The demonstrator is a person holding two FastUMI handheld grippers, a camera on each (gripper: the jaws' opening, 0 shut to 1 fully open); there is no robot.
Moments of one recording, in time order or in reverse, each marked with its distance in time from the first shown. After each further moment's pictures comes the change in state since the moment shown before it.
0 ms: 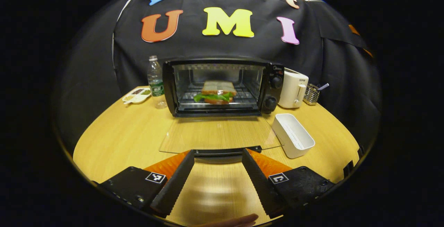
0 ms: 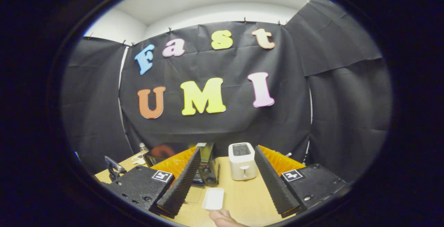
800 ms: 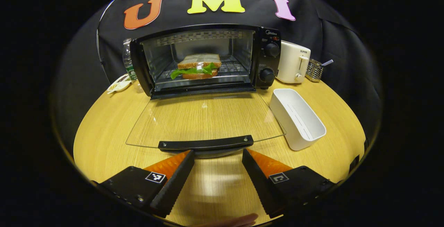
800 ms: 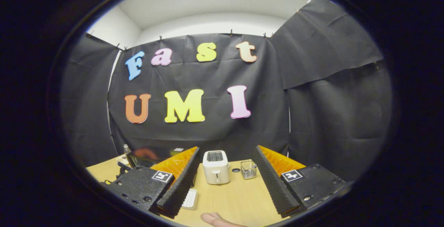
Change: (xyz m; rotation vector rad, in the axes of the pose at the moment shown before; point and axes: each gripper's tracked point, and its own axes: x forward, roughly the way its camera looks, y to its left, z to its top) left arm 0.040 -0.020 -0.025 0.076 0.157 0.018; right arm -0.041 -0.062 0.004 -0.042 -0.072 -0.076
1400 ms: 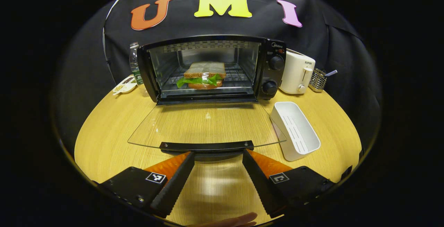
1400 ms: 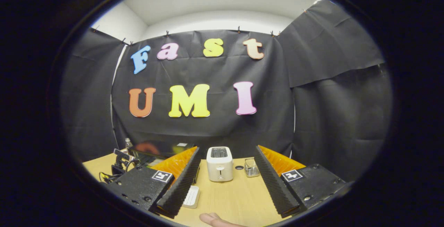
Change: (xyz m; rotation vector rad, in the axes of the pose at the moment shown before) left arm -0.014 0.001 0.027 -0.067 -0.036 0.028; right arm 0.011 0.015 -0.021 -0.039 0.031 0.020
